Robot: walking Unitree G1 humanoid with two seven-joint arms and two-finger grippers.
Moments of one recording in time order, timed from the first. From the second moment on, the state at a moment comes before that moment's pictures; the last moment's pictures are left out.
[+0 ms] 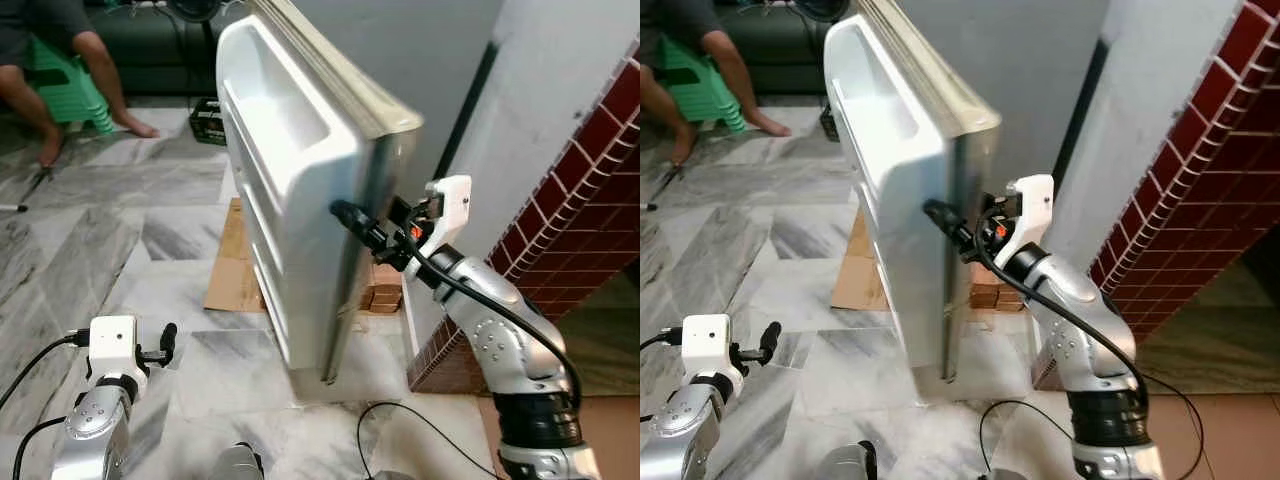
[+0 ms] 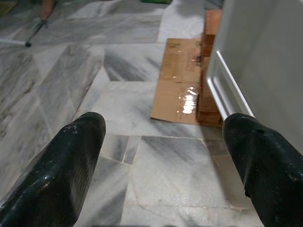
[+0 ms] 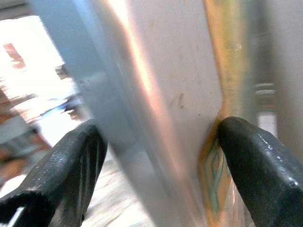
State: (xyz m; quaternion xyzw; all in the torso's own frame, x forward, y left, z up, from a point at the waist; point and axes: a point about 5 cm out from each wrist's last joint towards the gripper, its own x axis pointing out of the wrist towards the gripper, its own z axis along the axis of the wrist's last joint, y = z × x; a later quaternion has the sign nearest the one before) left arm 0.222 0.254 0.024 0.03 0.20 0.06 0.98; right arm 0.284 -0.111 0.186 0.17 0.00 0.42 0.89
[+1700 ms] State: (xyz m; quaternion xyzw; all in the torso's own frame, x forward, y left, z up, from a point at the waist) left arm 0.241 0.250 0.020 0.02 0.19 0.05 0.98; right arm 0.297 -0.059 0.199 0.10 -0.05 0.36 0.93
